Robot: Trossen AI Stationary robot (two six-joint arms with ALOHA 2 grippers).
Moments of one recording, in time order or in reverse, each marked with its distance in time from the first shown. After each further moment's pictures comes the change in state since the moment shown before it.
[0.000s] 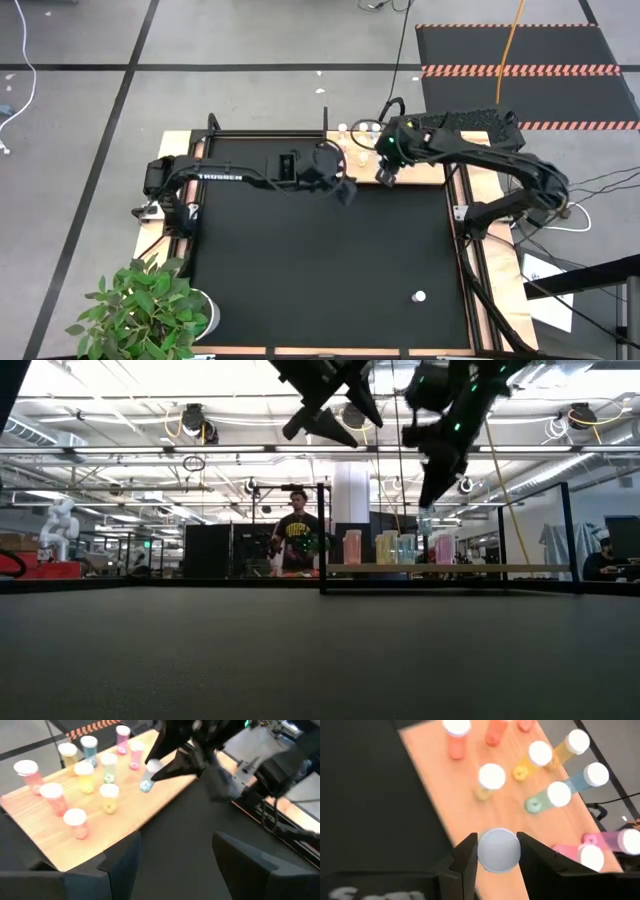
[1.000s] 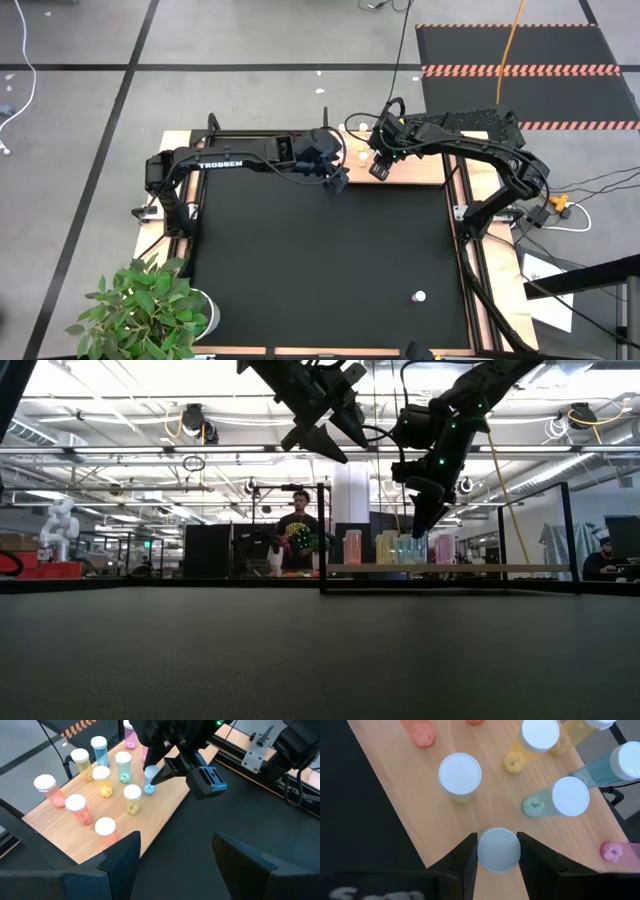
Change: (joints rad) left arm 0.131 -0.004 0.000 -0.059 0.152 0.223; right arm -0.126 0.185 0.001 0.105 -0.081 -0.052
